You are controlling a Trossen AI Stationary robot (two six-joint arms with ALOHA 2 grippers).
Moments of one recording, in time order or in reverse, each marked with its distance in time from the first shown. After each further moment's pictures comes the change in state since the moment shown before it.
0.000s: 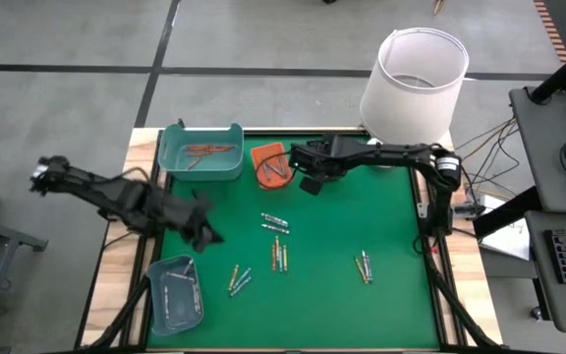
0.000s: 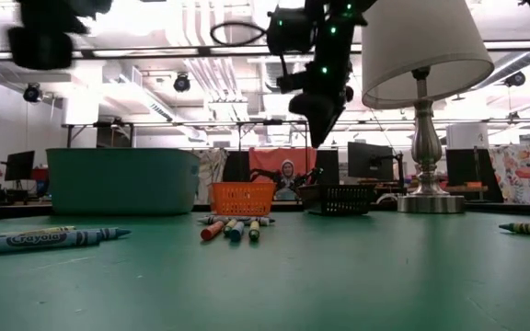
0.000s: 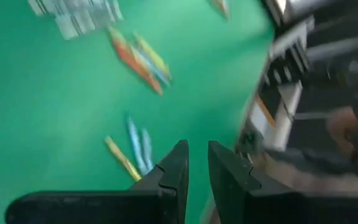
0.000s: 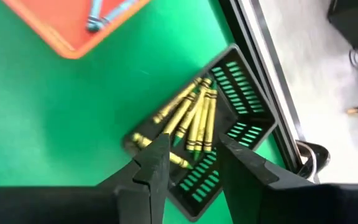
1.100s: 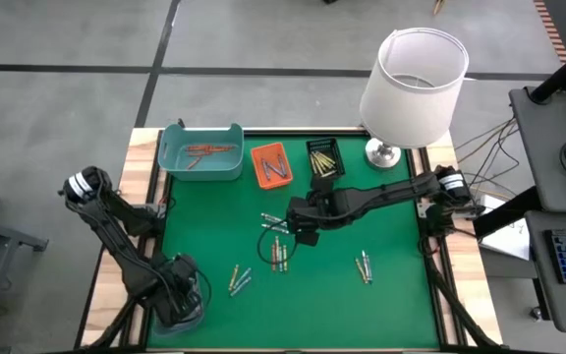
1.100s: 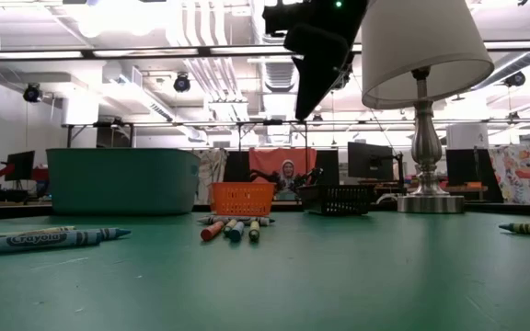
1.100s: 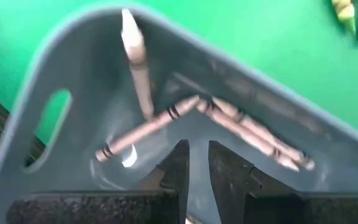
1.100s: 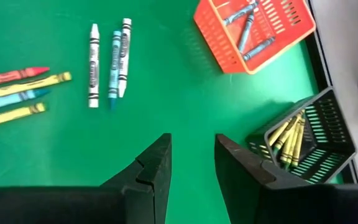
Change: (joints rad) left arm -0.637 0.601 0.128 -0.413 -0.095 -0.667; right arm 0.386 -0.018 0.000 0.024 0.010 0.153
